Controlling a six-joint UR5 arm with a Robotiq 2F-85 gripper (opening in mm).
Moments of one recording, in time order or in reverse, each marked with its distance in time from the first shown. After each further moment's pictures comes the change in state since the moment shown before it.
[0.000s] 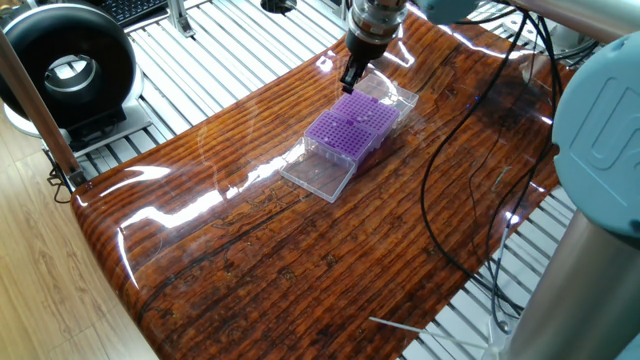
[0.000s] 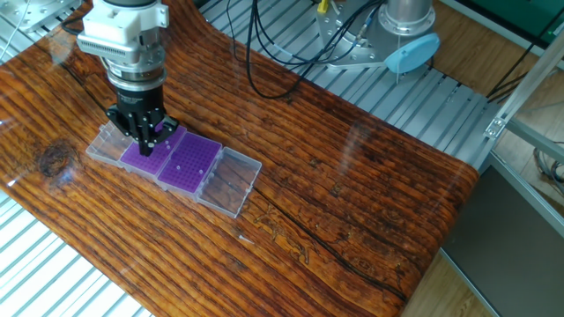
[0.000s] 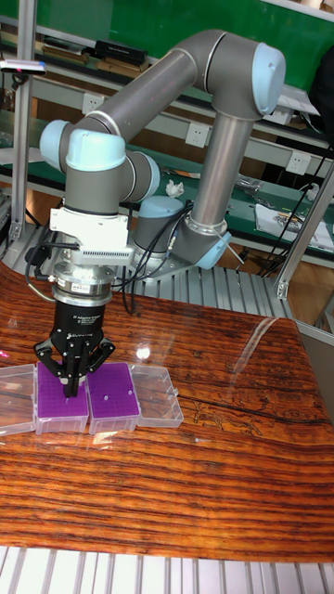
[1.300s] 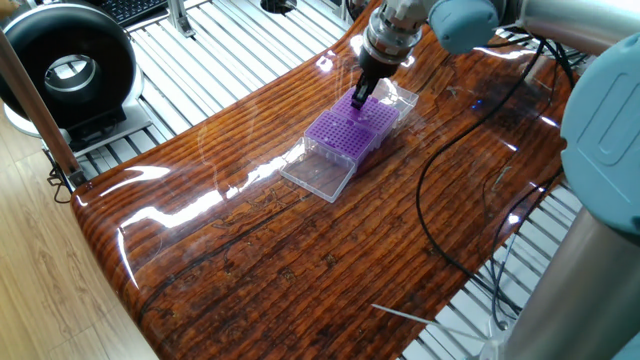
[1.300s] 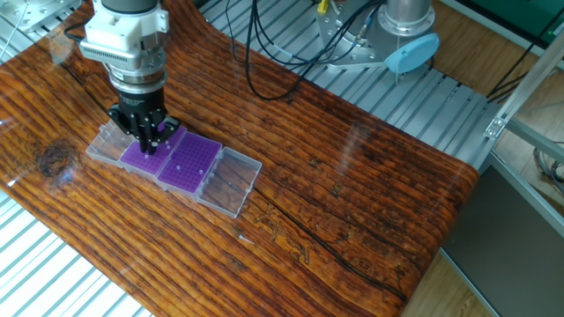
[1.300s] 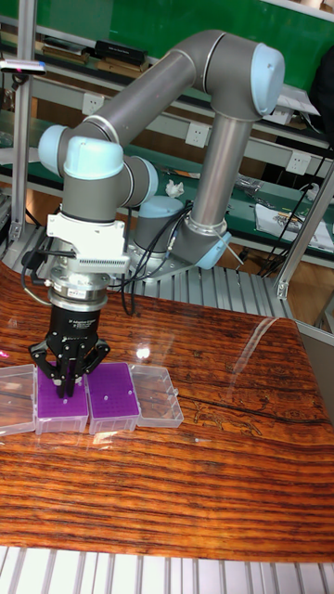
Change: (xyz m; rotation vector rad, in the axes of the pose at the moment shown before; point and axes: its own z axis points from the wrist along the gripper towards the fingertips) arm 0.015 -0.004 0.009 0.011 0.044 -0.014
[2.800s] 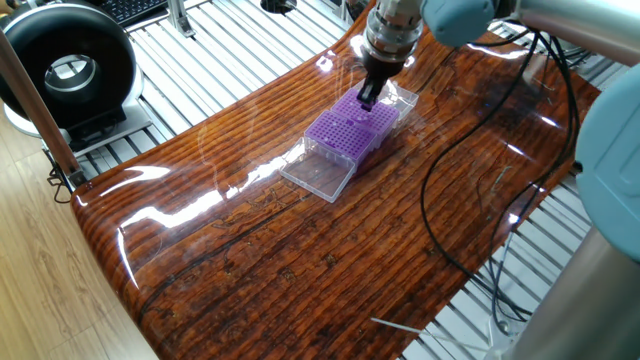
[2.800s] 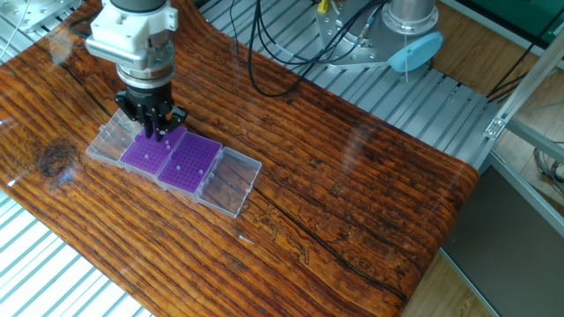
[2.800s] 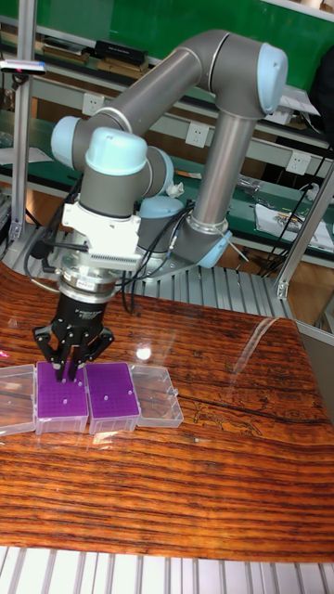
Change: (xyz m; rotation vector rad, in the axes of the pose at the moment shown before) arm 0.020 0.007 -0.024 0.059 0.118 0.061
